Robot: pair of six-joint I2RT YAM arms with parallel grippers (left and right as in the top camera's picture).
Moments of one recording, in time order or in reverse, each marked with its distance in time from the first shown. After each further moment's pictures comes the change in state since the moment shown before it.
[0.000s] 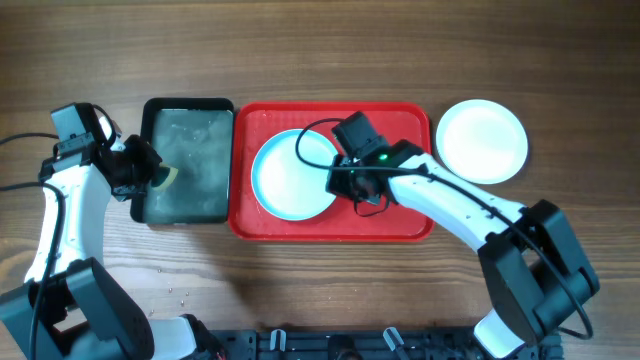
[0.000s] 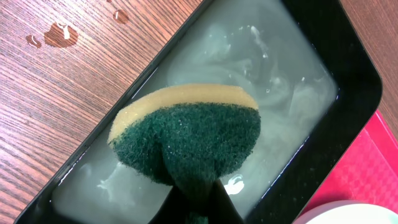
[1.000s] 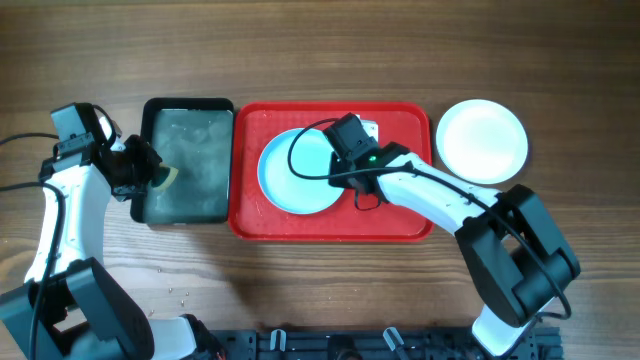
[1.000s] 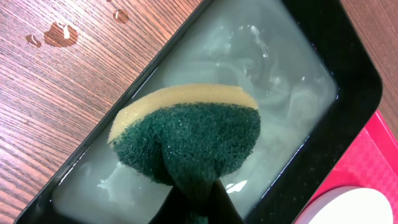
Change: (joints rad) left arm 0.000 0.000 0.000 -0.001 0.000 0.000; right arm -0.005 0.088 0.000 0.130 0.251 -0.212
